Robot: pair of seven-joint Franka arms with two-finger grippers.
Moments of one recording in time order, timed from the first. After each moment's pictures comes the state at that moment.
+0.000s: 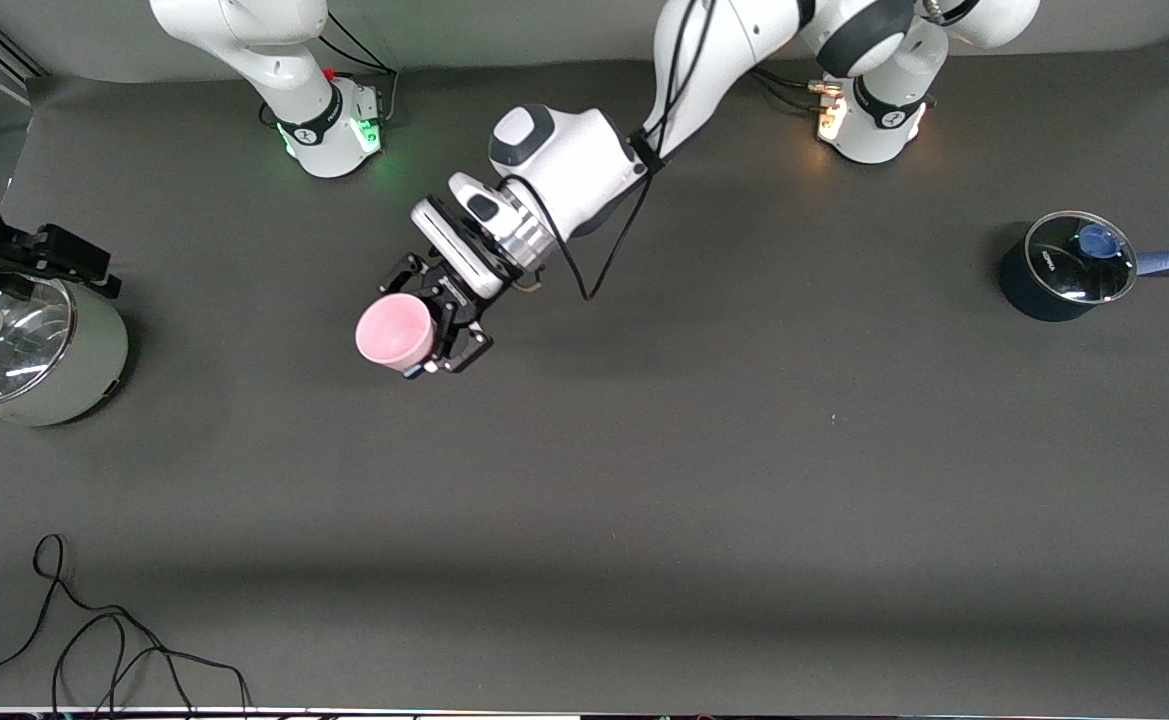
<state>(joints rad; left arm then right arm) -0.89 0.87 -0.27 -1.12 -0.97 3.43 1.01 -0.04 0.03 0.08 -1.48 0.01 1.50 0.05</state>
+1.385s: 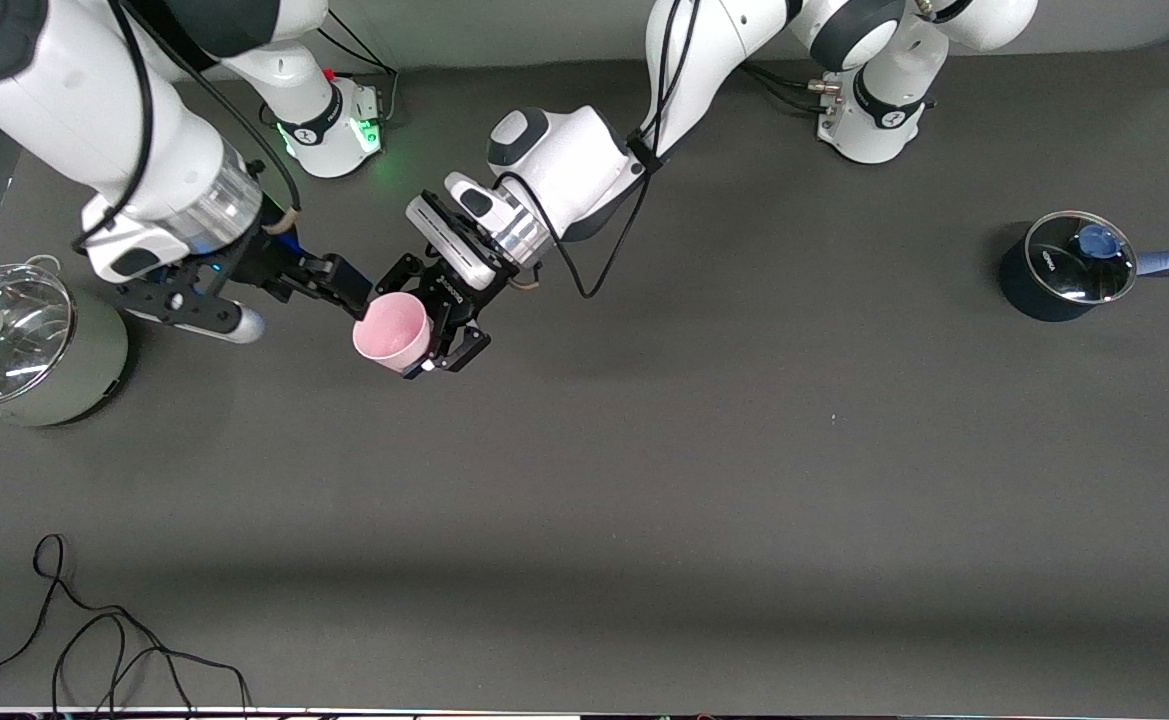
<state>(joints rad) -0.92 0.87 -0.20 -1.12 -0.97 3.43 1.00 0.17 0.19 0.26 -1.41 0.02 1.63 0.74</state>
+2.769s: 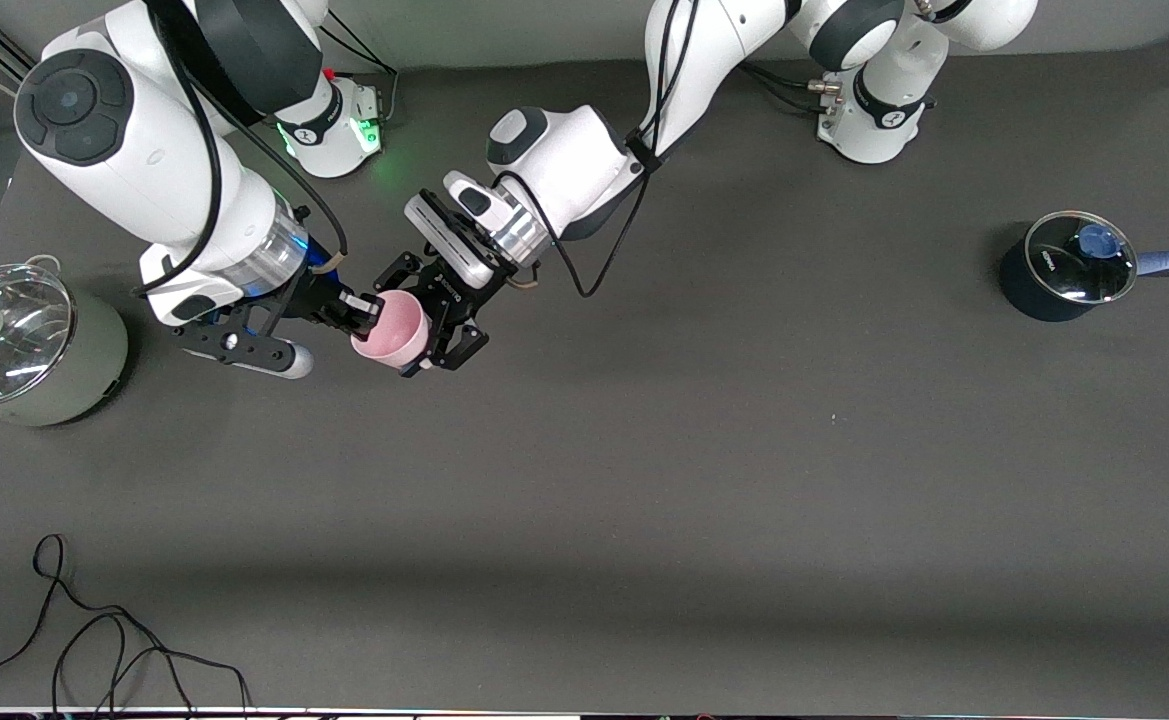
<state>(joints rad) -0.93 0.87 -0.20 -1.12 -0.97 3.42 1.00 0.19 0.25 0.26 -1.39 0.01 1.65 0.73</state>
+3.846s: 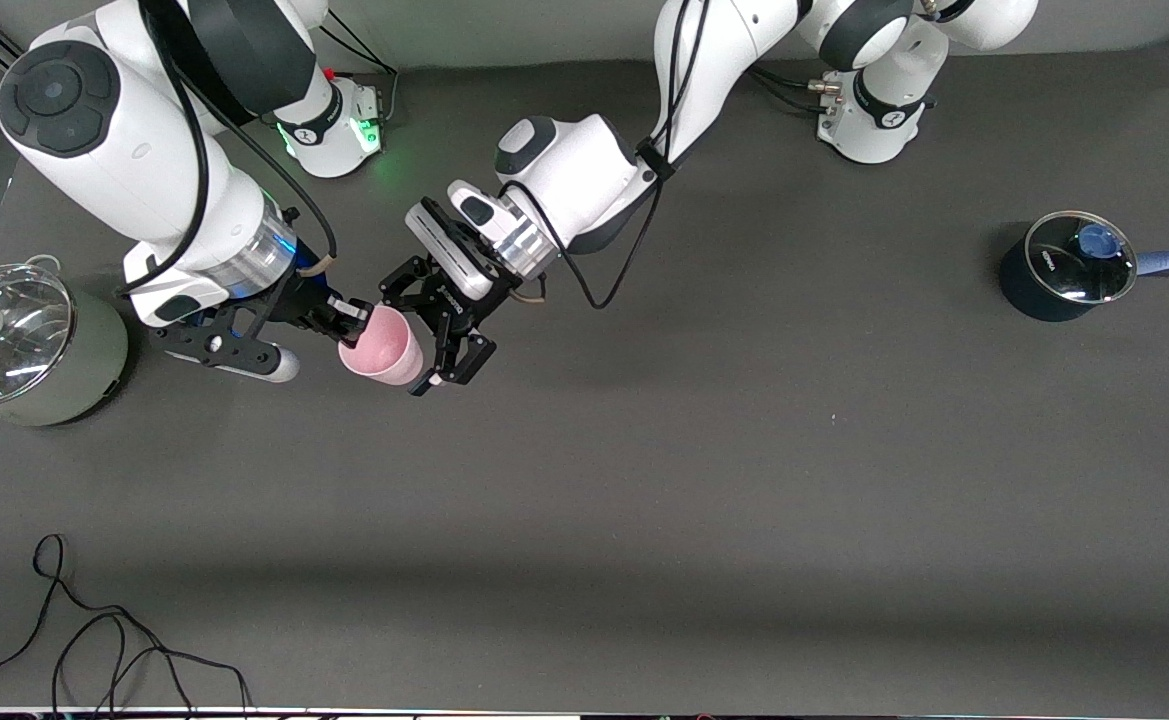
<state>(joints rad) -0.90 0.85 -0.16 -1.11 -0.92 3.32 1.00 0.19 0.25 0.25 -1.38 -0.02 1.67 0.72</state>
